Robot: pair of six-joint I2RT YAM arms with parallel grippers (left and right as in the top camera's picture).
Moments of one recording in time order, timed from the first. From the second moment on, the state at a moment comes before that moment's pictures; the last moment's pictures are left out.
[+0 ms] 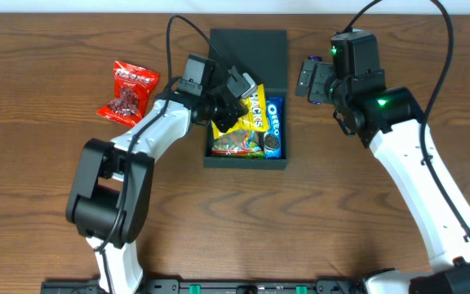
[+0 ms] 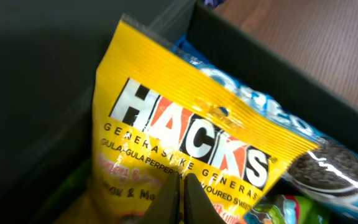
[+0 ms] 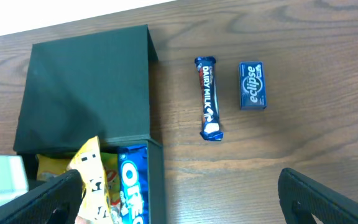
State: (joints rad) left arm -0.35 1.99 1.30 -0.28 0.59 0.41; right arm 0.30 1.54 1.41 -0.69 0.17 0.42
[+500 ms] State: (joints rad) left arm -0.37 2.01 1.31 -0.23 0.51 0.32; right arm 0.30 1.54 1.41 -0.69 0.17 0.42
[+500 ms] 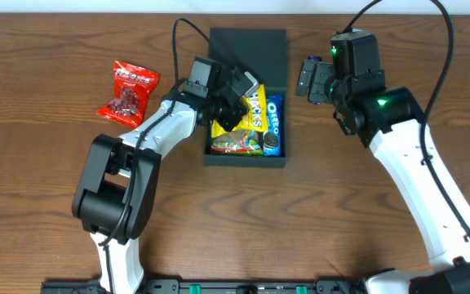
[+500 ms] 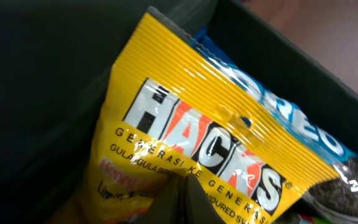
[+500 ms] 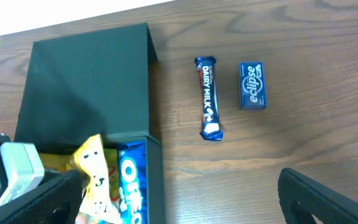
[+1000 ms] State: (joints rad) left arm -0.36 1.80 1.31 -0.23 0.32 0.30; right arm 0.30 1.54 1.41 -0.69 0.17 0.42
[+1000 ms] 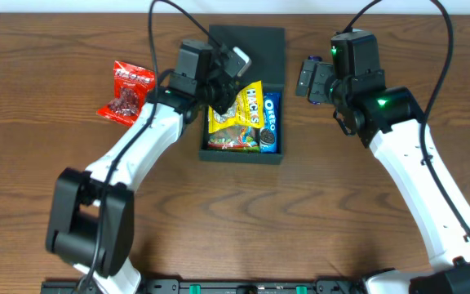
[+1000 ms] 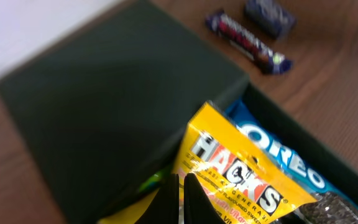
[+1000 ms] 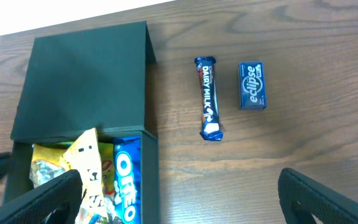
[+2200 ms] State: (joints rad) left arm -0.13 1.76 1.28 -0.47 0.18 0.22; right arm 0.26 1.43 1.42 -0.85 -0.21 0.12
